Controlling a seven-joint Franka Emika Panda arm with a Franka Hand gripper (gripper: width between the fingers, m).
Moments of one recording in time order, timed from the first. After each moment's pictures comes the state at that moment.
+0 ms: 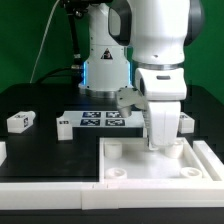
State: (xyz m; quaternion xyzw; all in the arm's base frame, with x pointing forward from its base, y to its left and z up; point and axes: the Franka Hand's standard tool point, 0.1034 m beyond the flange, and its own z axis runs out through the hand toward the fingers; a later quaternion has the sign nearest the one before) arm 0.494 0.078 0.011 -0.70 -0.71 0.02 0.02
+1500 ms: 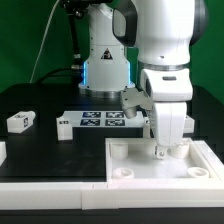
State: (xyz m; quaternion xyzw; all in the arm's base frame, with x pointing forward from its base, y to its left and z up) arm 0.491 0.083 0.018 -0.72 -0.69 0.02 0.02
